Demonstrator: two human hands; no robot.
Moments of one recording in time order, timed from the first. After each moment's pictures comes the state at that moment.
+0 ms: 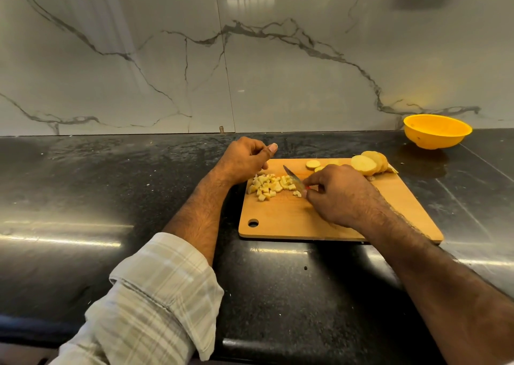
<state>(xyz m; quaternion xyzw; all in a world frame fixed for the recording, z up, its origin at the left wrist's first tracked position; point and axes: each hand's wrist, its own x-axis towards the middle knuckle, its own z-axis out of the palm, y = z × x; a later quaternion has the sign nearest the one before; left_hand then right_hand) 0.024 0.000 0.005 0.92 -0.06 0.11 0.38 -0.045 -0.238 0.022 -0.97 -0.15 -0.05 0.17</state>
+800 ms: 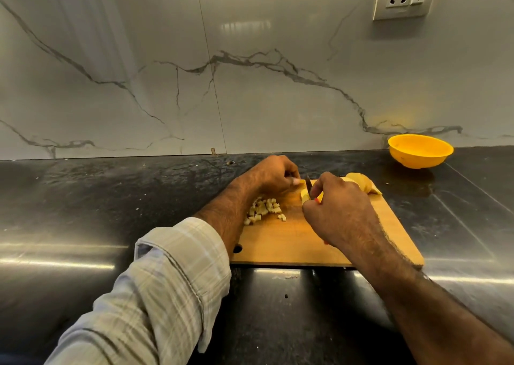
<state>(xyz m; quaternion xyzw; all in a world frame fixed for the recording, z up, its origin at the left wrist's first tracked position) 0.087 -0.080 0.018 0.97 -0.14 0.00 0.19 -0.050 -0.254 0.033 -0.95 -0.05 -0.11 0.27</state>
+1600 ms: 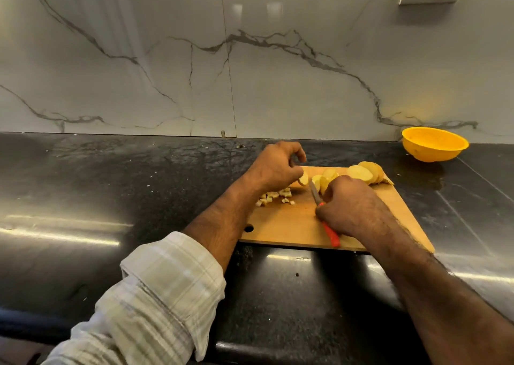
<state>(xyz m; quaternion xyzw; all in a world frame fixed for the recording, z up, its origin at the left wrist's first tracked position) 0.015 -0.073 0.022 0.93 -0.11 0.11 0.33 -0.048 -0.251 0.030 -0.98 -0.04 0.01 0.17</state>
